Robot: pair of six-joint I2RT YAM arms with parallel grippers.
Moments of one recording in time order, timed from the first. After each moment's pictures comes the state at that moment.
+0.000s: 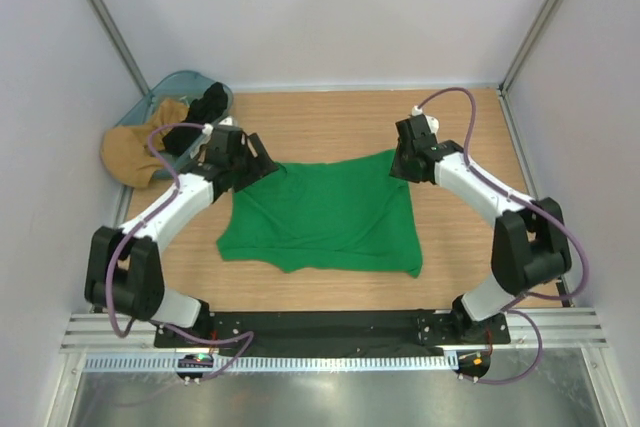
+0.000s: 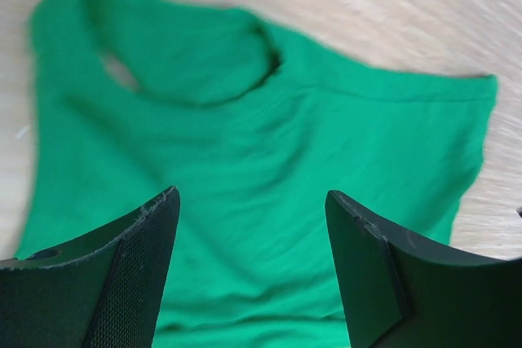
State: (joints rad) left arm -0.30 1.37 0.94 -0.33 0.00 -0.72; right arm 0.37 1.51 1.10 -0.53 0.21 0.57
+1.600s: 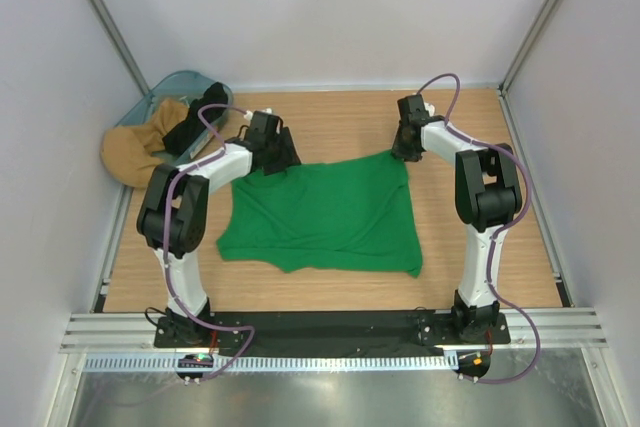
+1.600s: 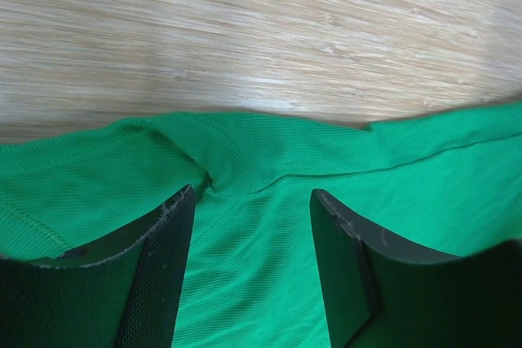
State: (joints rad) left arm -0.38 1.91 1.29 -0.23 0.03 -0.64; right arm 0.21 2.08 1.51 -0.45 0.18 0.48
